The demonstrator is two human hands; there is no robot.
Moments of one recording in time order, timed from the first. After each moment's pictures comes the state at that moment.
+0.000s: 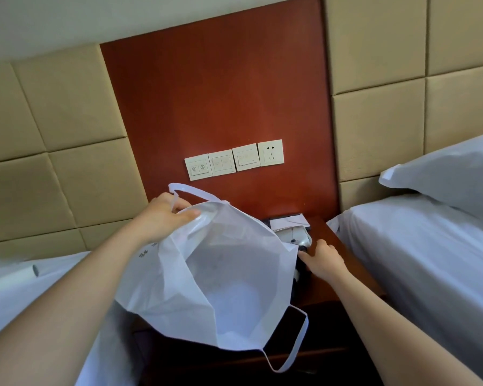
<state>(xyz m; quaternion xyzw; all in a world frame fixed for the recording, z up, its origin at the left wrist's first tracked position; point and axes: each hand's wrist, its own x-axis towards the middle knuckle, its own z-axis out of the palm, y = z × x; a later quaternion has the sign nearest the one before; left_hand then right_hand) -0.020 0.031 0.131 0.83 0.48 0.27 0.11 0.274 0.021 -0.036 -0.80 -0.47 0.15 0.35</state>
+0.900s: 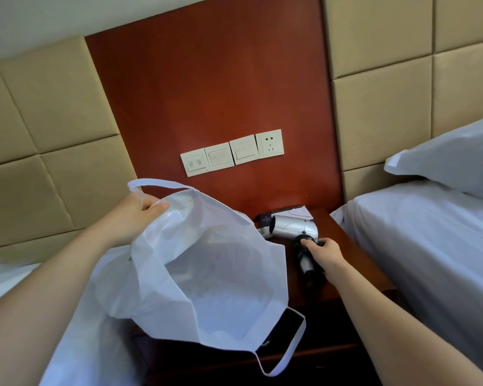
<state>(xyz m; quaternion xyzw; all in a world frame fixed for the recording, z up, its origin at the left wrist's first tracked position) -0.044 0.046 0.138 0.81 0.52 0.26 0.04 0.281 0.056 -0.059 -0.66 -0.27 0.35 0.61</state>
